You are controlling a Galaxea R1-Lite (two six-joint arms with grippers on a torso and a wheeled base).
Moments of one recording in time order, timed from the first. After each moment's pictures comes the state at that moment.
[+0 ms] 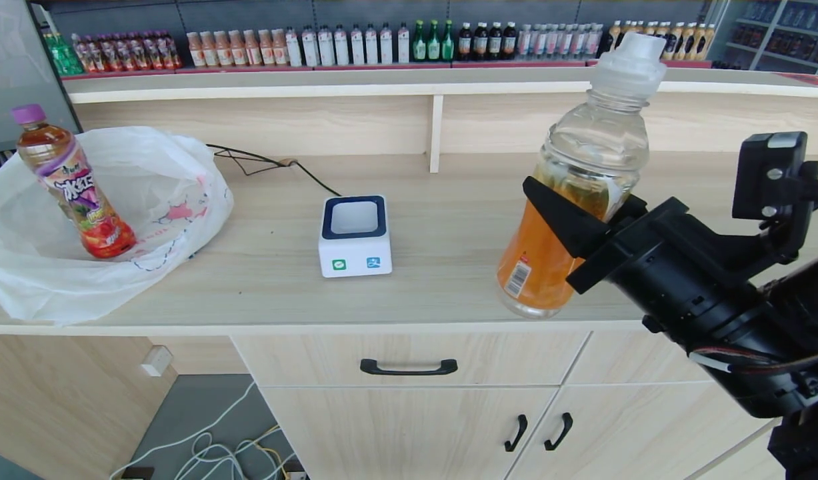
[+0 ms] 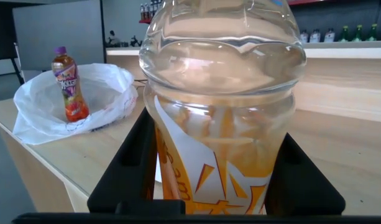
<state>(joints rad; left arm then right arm) 0.00 0.00 0.00 0.00 0.00 -0.01 0.66 1.64 -0.54 -1.57 0.01 -0.04</state>
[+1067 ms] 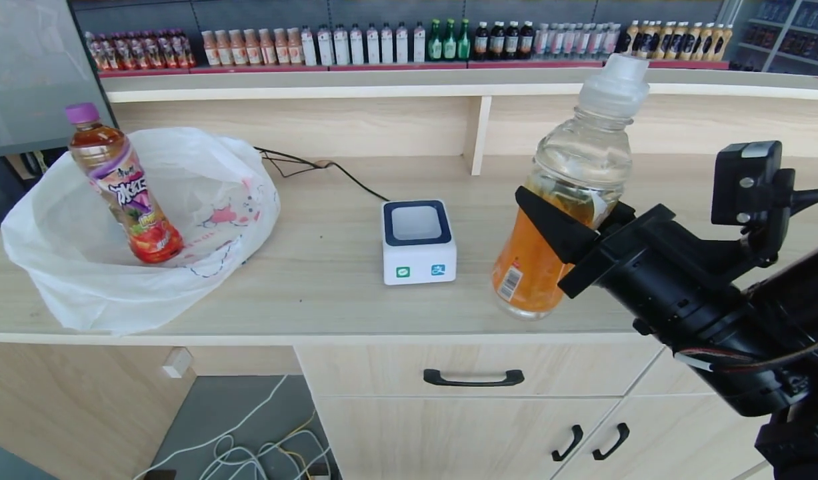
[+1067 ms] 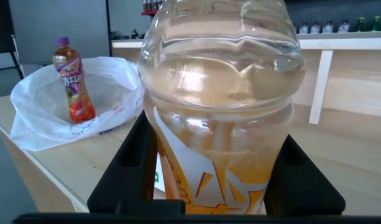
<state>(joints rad) 0.00 0.00 0.00 0.00 0.00 -0.01 0.65 1.66 -0.54 -1.57 0.02 -0.03</state>
